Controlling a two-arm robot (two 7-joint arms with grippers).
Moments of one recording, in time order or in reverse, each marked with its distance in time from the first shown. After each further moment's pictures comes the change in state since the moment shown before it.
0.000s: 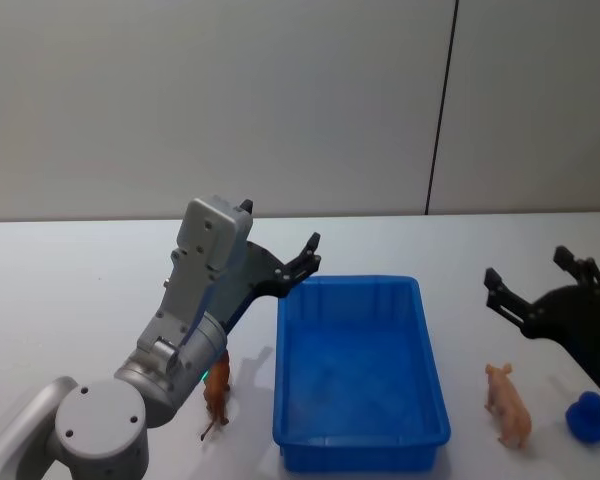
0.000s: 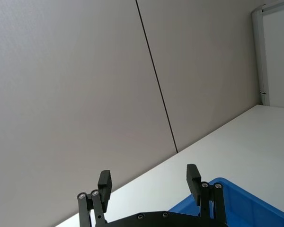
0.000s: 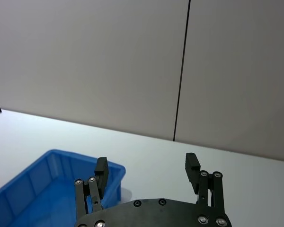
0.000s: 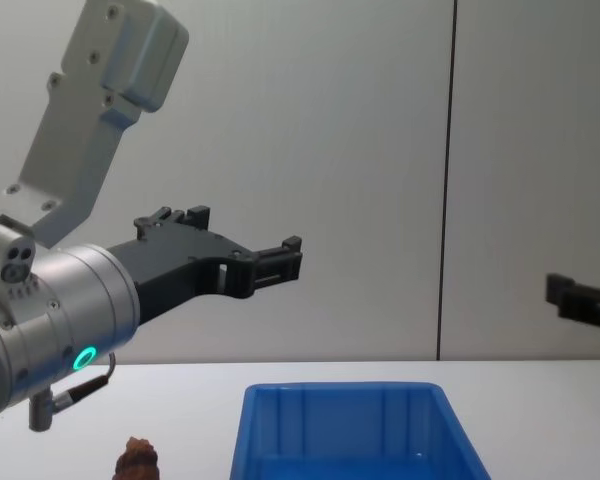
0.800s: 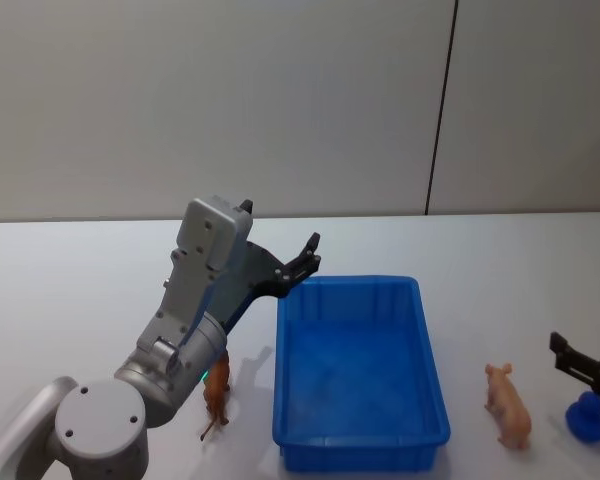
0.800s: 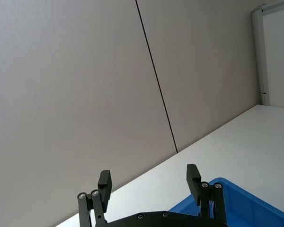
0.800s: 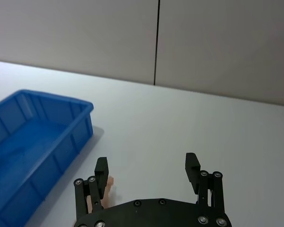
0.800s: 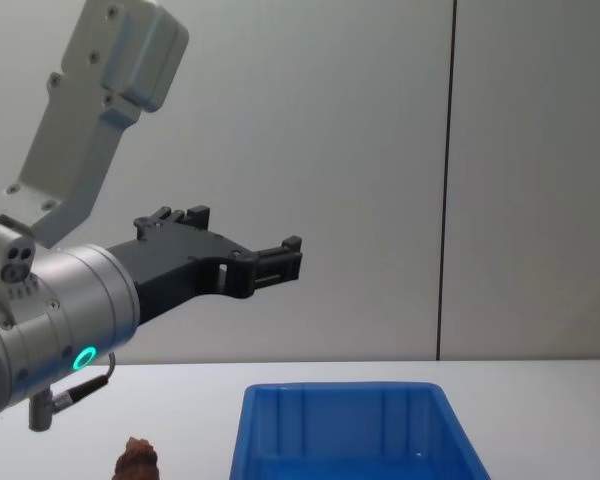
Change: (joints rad) left arm 0.000 0.000 0.000 0.000 0.000 0.000 0.000; right arm -0.090 0.149 0.101 0.026 0.124 0.103 0.083
